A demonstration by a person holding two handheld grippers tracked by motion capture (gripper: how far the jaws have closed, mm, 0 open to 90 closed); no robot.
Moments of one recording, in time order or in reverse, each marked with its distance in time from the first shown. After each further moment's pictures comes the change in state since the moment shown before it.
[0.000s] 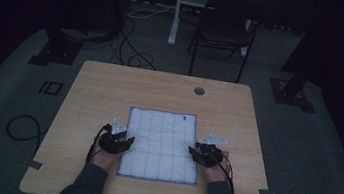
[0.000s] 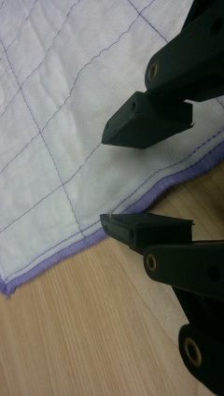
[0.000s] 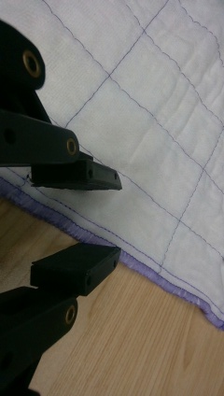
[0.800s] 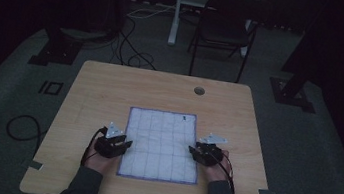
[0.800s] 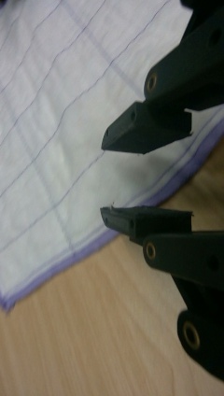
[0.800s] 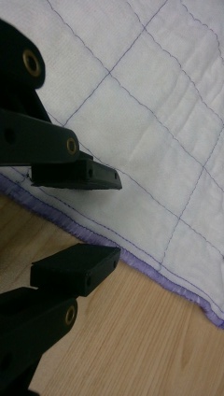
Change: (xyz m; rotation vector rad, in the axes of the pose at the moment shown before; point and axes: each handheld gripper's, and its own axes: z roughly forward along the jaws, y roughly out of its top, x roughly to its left) left arm 0.005 -0.007 -0.020 -0.021 -0.054 0.005; right arm -0.003 0.001 0.001 0.002 0.005 -0.005
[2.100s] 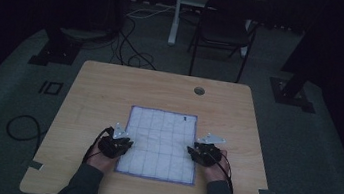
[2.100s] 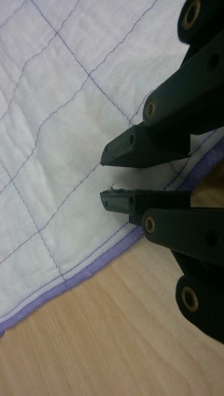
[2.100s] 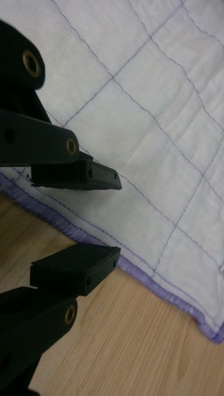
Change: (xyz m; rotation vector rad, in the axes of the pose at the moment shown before) left arm -0.012 0.004 0.006 0.087 -0.028 0.117; right arm 0.004 0.002 0.001 0.003 0.012 -0.010
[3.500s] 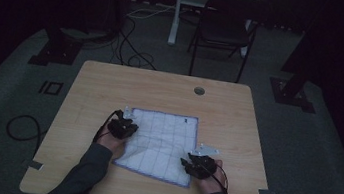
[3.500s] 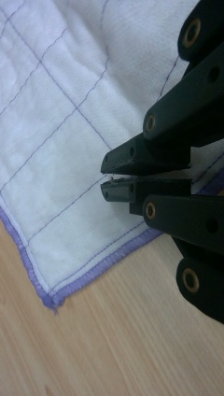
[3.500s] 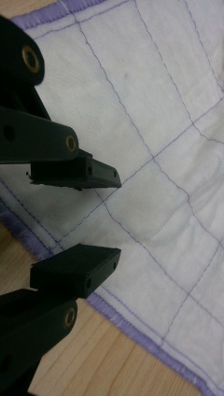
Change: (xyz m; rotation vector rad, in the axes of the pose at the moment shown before) left arm 0.037 0.048 0.040 0.052 0.003 0.020; right arm 0.039 -0.014 -0.018 0.030 0.043 -0.064
